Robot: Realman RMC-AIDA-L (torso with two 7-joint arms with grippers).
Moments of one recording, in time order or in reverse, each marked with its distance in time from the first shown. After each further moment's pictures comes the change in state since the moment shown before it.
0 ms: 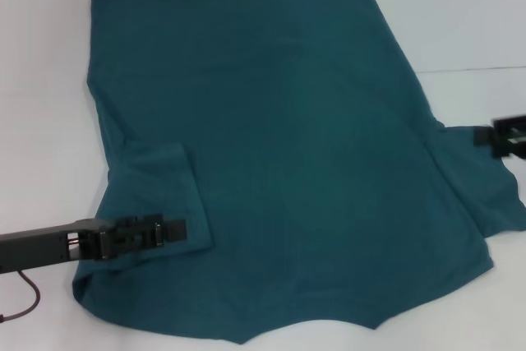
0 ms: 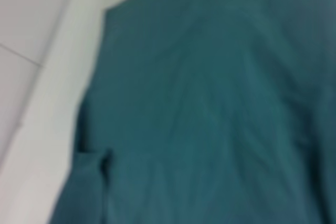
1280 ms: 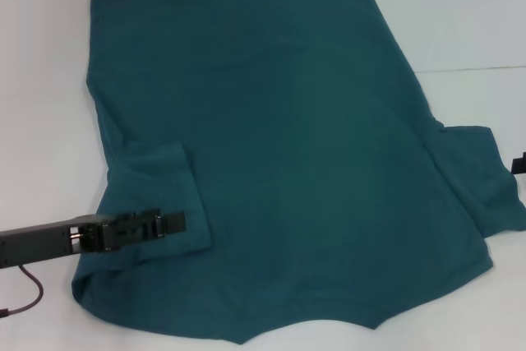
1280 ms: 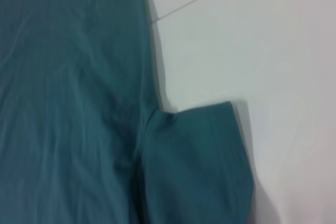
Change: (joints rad) left arm -0.005 -0.002 0.003 -0.014 -0.001 -0.049 -0.012; right arm -0.027 0.040 -0.014 0.040 -0.219 0.342 0.083
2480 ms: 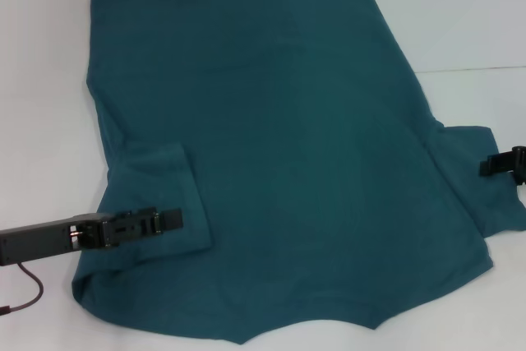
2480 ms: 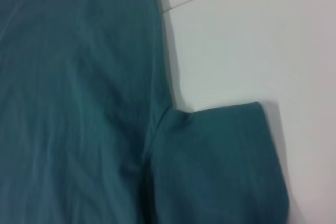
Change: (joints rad) left arm -0.003 0.002 -0.001 -0.014 0.008 -0.039 0.000; right arm 0.056 0.039 -0.092 0.088 -0.001 0.166 0.003
